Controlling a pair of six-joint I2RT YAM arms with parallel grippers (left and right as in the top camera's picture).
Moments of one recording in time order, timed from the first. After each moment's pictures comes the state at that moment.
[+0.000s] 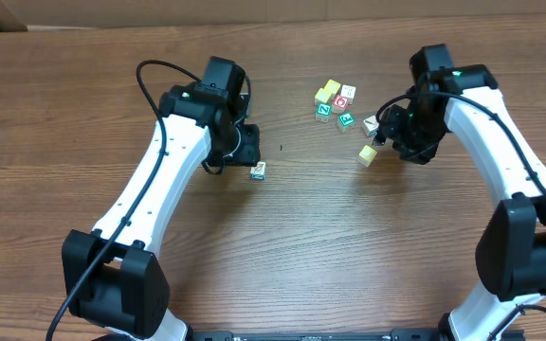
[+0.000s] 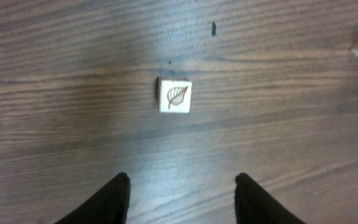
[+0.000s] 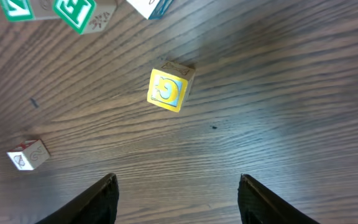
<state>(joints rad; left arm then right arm) -0.31 1.75 1.50 -1.10 0.12 -0.26 0.15 1.89 1.56 -1.15 -0.25 0.54</state>
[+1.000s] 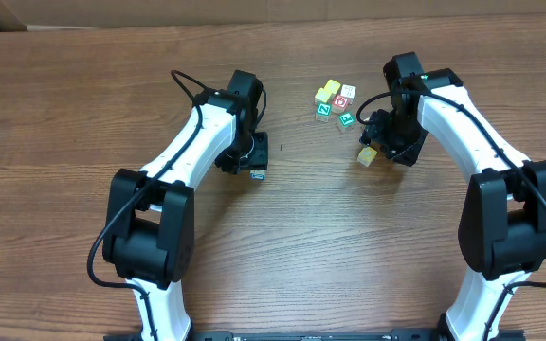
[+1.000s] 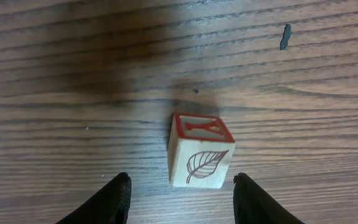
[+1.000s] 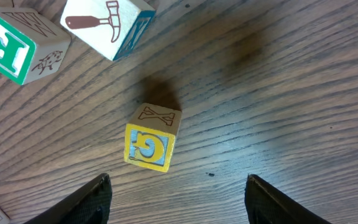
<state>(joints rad) -0.32 2.01 1.50 -0.99 0.09 -0.33 0.20 2.01 1.56 -1.06 -0.12 0.66</state>
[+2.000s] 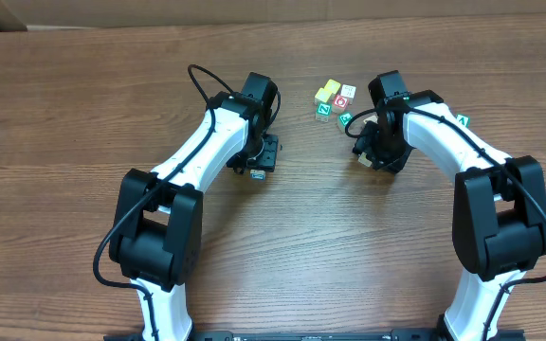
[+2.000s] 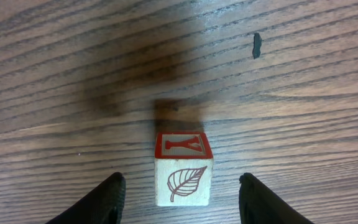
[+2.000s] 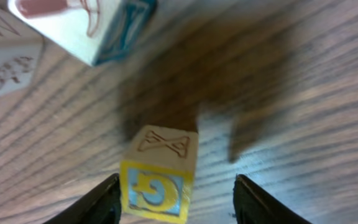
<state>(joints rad) -0.37 2.02 1.49 -0.94 0.01 -0.25 0.25 2.02 1.41 -0.84 -0.08 0.75</state>
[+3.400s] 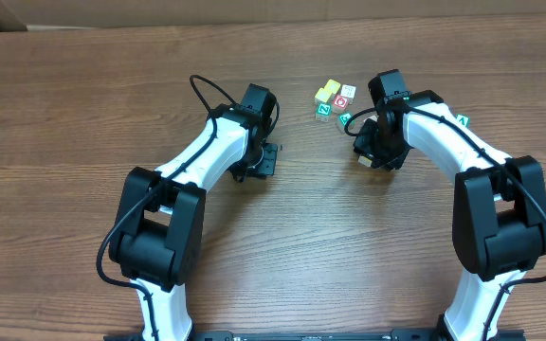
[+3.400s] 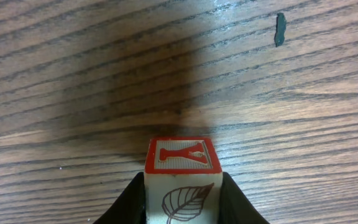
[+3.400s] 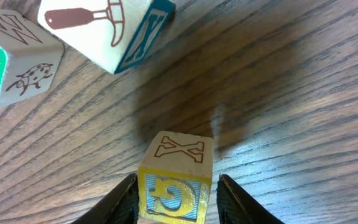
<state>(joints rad) -0.37 2.02 1.39 -0.83 0.01 -0.23 0.25 2.02 1.41 -0.82 -0.10 0.75</state>
